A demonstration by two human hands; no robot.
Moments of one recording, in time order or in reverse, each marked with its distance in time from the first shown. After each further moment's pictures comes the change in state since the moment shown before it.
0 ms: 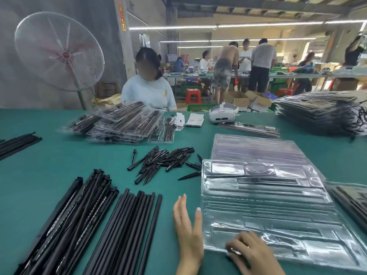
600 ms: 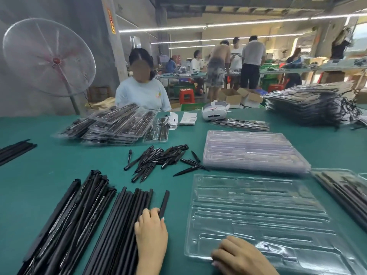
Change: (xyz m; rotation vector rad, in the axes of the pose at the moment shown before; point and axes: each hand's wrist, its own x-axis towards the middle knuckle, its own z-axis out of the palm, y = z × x) left_hand 0.009 -0.007 -0.081 1.156 -0.028 0.136; right_hand -0.005 -0.038 -0.021 -0.044 -0.028 -0.304
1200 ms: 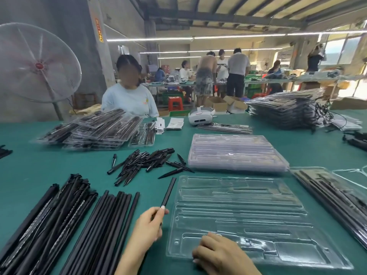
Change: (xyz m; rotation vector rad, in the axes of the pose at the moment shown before) left_hand 0.006 0.024 -0.013 -1.024 -0.373 -0.138; right_hand 0.002 -0.004 -0.012 0.086 -0.152 0.073
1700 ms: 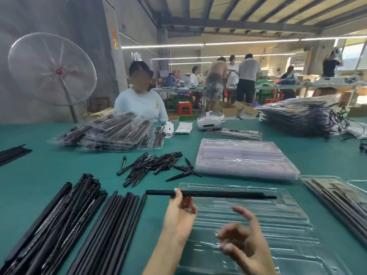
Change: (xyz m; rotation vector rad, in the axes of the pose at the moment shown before) left_hand 0.001 0.059 0.054 -1.333 -0.001 -0.348; right_hand 0.000 0.002 -0.034 1.191 0.334 0.698
